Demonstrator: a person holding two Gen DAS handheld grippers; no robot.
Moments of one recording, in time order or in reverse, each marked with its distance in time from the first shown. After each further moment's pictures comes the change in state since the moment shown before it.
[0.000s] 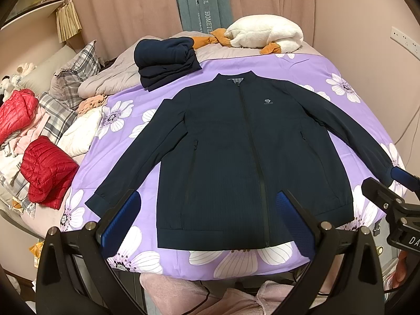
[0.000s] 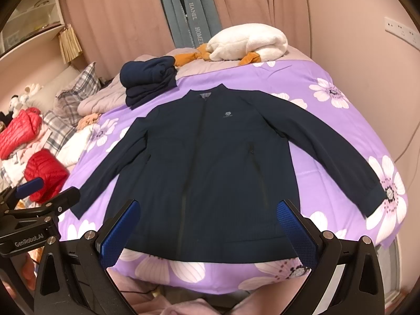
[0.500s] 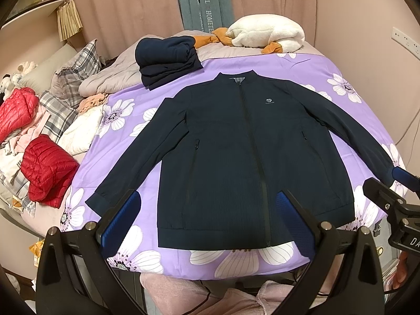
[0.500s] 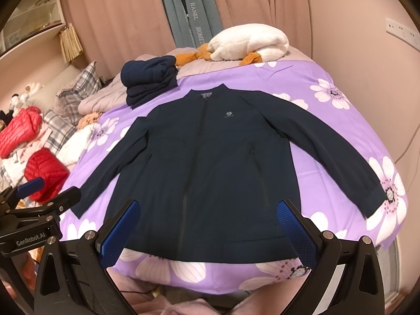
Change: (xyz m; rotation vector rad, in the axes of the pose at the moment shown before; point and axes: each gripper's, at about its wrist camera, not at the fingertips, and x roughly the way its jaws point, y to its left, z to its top) left arm 0.001 0.000 -0.003 0.000 0.000 0.004; right arm 0.002 0.001 -0.001 -0.002 0.003 0.001
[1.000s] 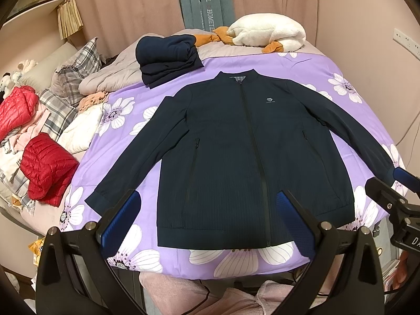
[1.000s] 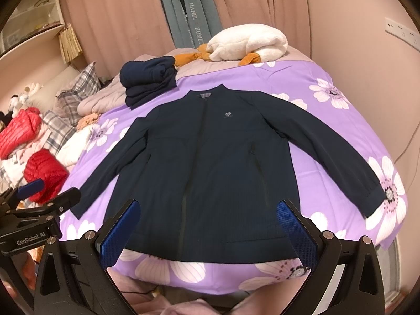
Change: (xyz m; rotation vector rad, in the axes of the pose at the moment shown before) left arm 0.003 0.002 -0.005 -0.010 0.004 -0.005; right arm -0.001 0.000 0.001 0.003 0.000 0.000
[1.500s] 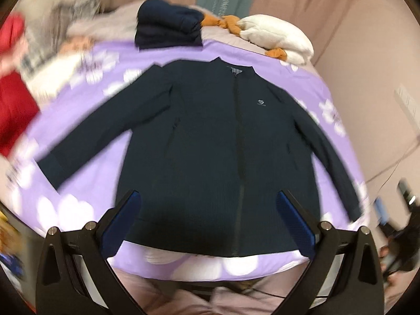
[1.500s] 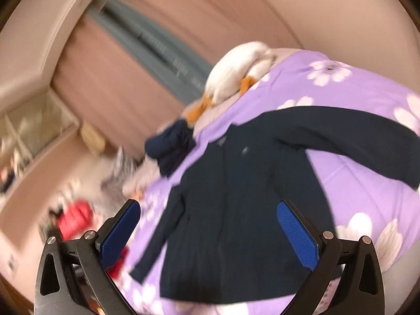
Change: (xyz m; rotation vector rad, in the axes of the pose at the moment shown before) left arm 0.064 0.044 -0.002 -0.338 0.096 -0.281; right arm 0.006 -0.132 -0.014 0.454 -0.288 0.346
